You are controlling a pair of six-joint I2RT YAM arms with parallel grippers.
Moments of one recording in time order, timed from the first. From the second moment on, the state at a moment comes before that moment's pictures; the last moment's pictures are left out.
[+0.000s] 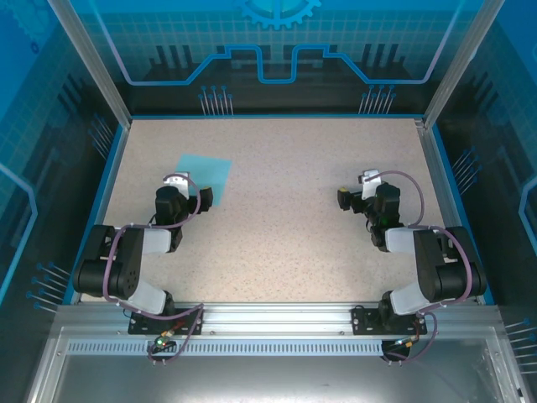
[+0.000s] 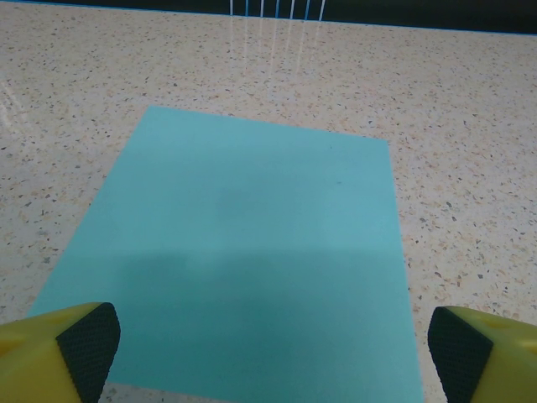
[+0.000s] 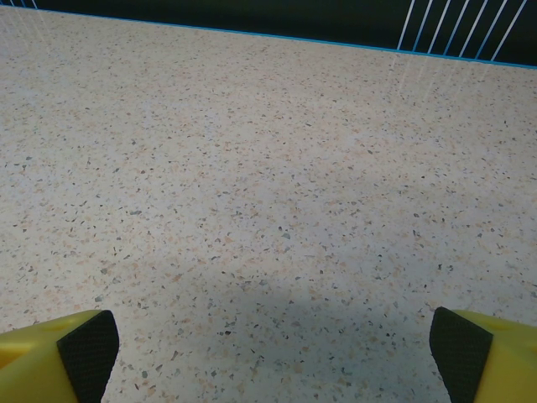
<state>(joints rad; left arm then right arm) -0.02 1.52 0.40 0.69 0.01 -0.10 0.06 1.49 0.41 0.66 -0.08 -0.07</state>
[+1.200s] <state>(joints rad) 0.05 1.50 1.00 -0.09 0.14 -0.48 0.07 1.10 0.70 -0.03 -0.09 0.13</state>
